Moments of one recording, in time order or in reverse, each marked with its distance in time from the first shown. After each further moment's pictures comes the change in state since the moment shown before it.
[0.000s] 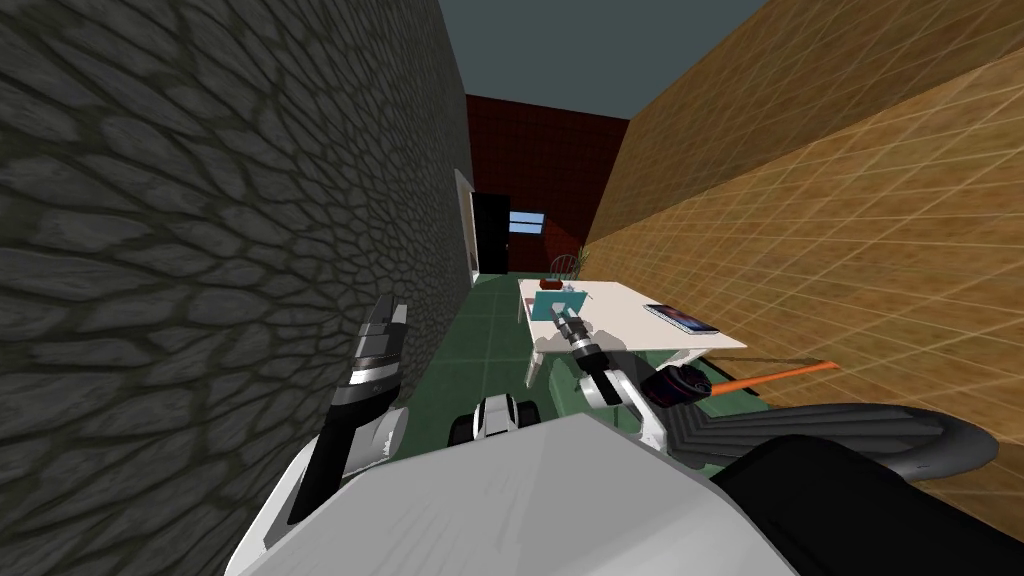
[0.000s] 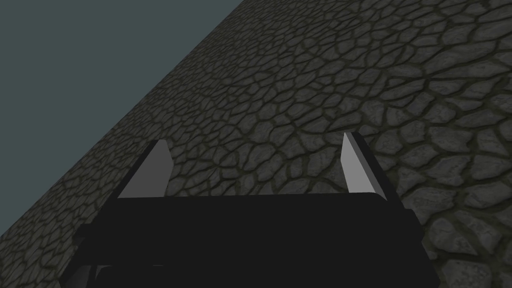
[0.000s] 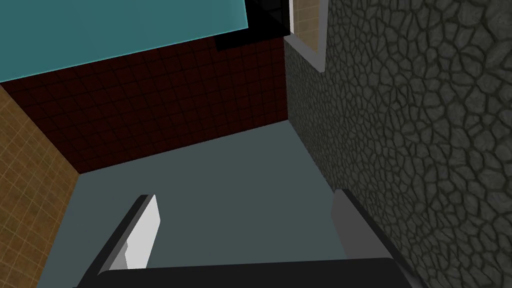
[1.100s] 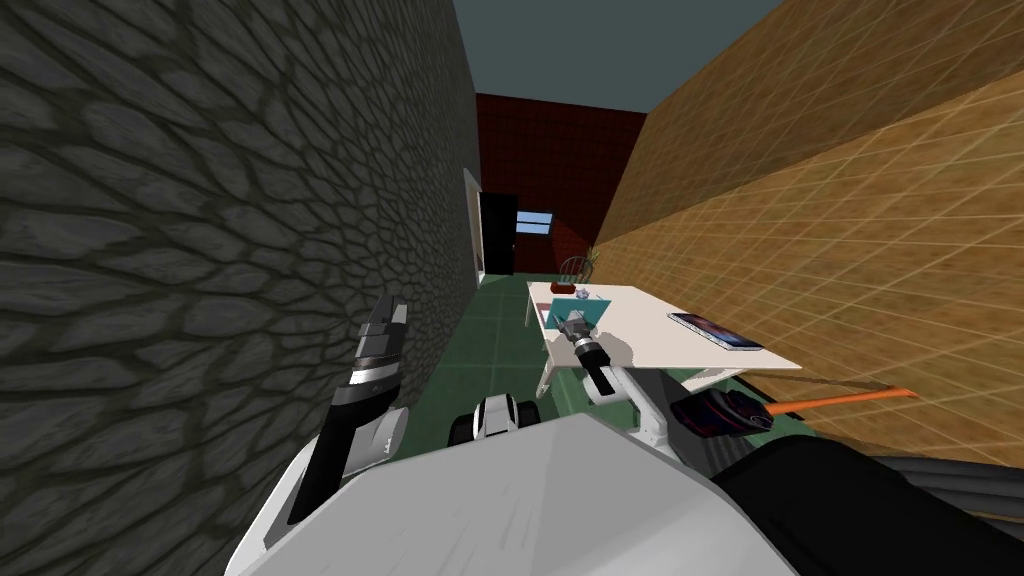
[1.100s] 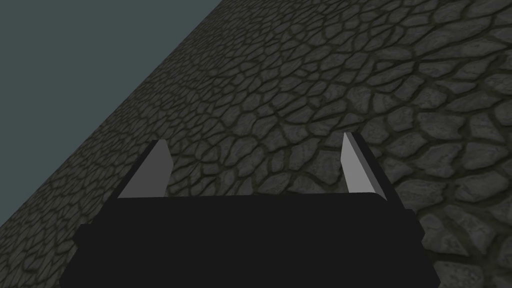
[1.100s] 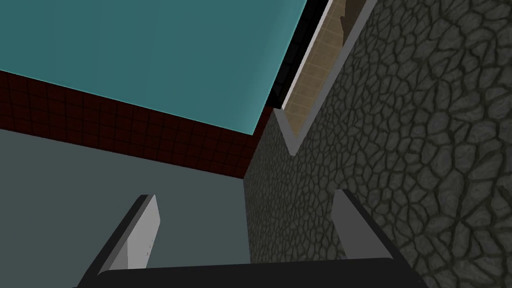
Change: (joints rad) left arm 0.000 0.000 0.000 0.000 0.000 0.000 0.000; right arm -0.025 -0.081 -0.004 0.057 0.169 0.181 0.276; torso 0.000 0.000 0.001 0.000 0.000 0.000
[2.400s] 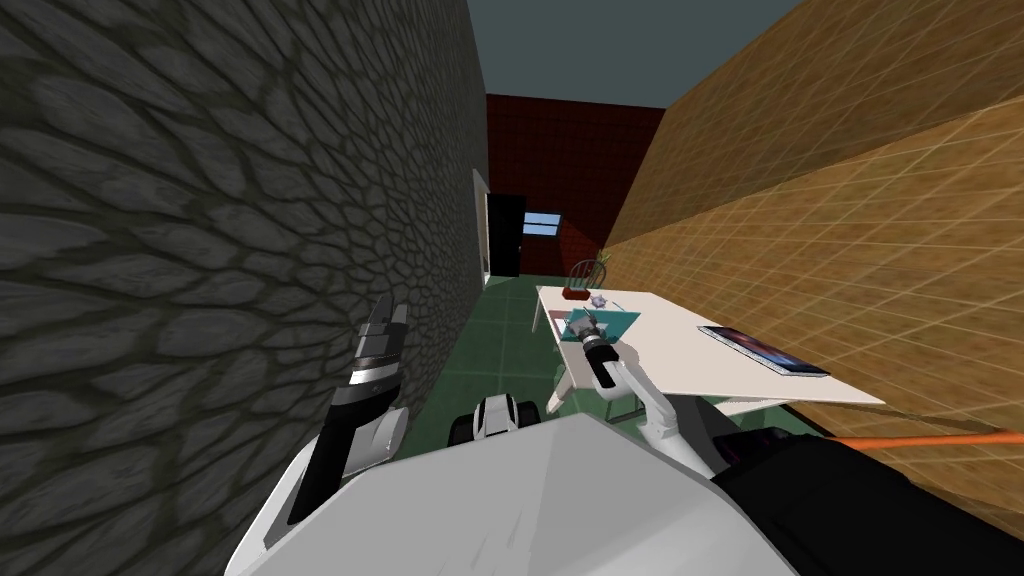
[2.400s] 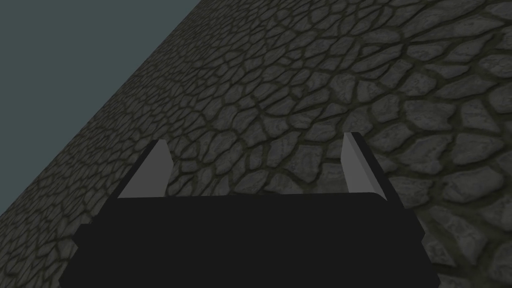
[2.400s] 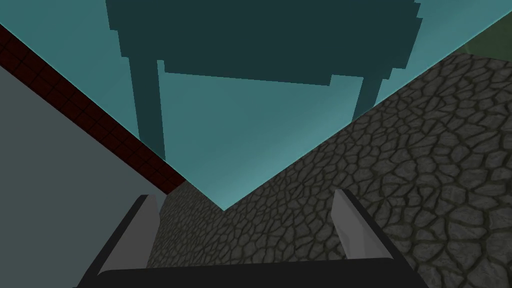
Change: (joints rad) left arm 0.000 0.000 0.000 0.000 0.000 0.000 0.000; right arm -0.012 -0.142 -0.013 0.032 0.141 0.176 0.260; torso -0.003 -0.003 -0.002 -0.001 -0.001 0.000
